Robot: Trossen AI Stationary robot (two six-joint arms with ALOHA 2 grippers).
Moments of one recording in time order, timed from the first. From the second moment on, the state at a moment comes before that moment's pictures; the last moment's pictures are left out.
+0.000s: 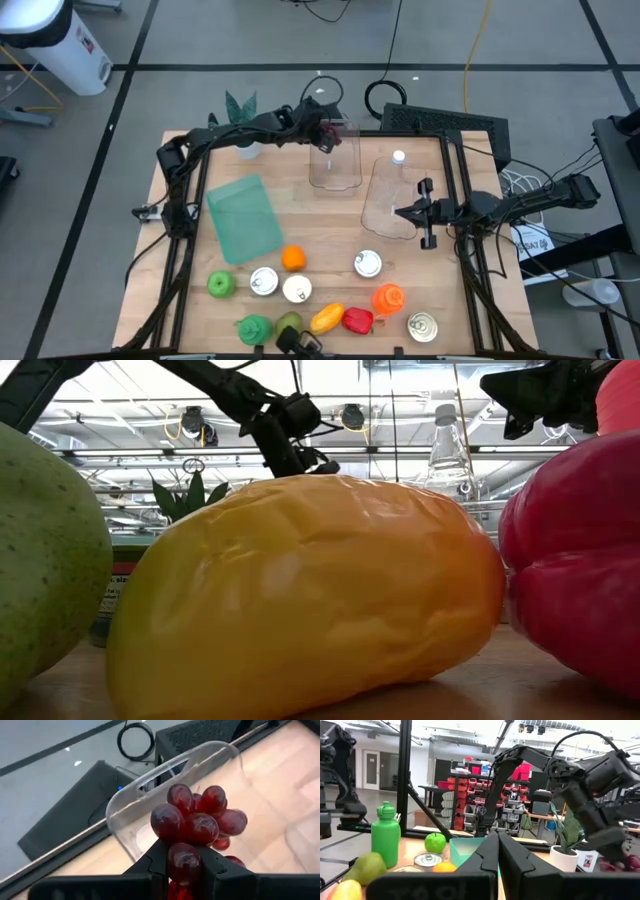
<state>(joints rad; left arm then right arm) 0.51 1.92 1.58 -0.46 -0.21 -0.37 0.18 0.51 0.10 0.66 0.16 -0.14</state>
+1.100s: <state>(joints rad) 0.47 2.04 1.58 -0.31 -0.09 -0.31 0.18 0.51 0.10 0.66 0.16 -0.12</state>
